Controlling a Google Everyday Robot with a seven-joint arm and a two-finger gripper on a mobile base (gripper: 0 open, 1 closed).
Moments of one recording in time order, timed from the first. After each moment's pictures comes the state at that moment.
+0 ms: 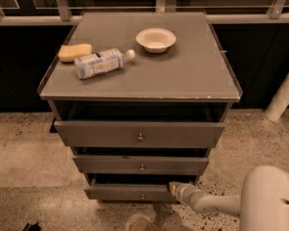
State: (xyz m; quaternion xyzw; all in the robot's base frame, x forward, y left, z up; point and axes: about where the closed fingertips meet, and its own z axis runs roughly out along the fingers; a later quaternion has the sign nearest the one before) arm 0.577 -0.176 0.193 -0.07 0.93 0.16 0.34
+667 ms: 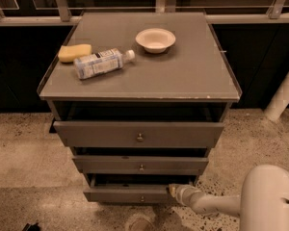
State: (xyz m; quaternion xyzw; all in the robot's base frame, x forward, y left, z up) arm 0.578 -0.176 0.200 -0.07 0.93 0.16 0.34
